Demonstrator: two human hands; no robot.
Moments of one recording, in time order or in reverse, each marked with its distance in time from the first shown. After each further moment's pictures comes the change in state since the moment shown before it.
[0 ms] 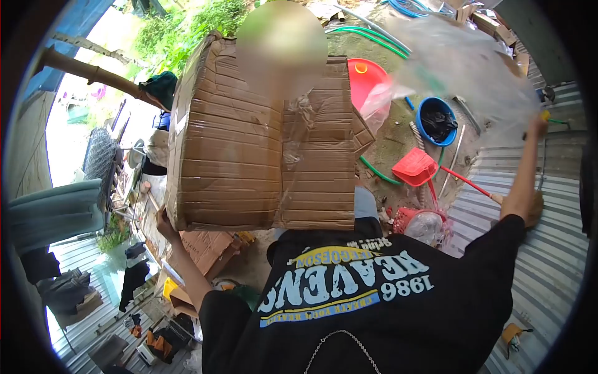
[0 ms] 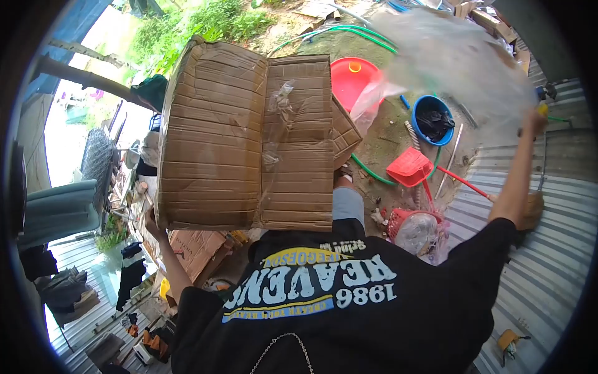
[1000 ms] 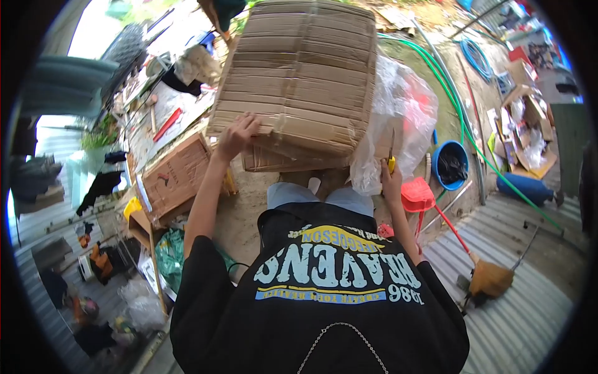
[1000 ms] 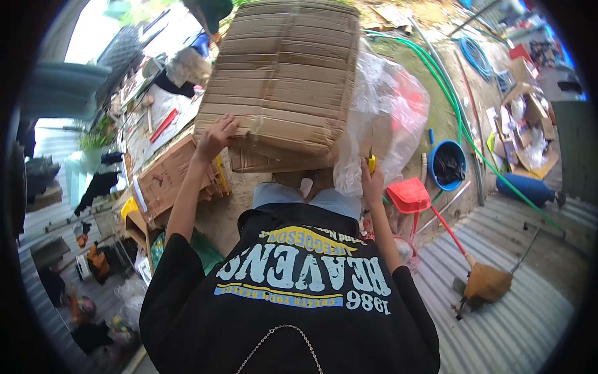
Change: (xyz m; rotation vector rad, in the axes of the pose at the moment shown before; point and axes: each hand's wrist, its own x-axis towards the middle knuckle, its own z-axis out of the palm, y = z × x) left_hand -0.028 0.148 0.084 0.157 -0.382 0.704; right_hand -0.581 -0.096 -0.083 0.858 -1.184 -0.568
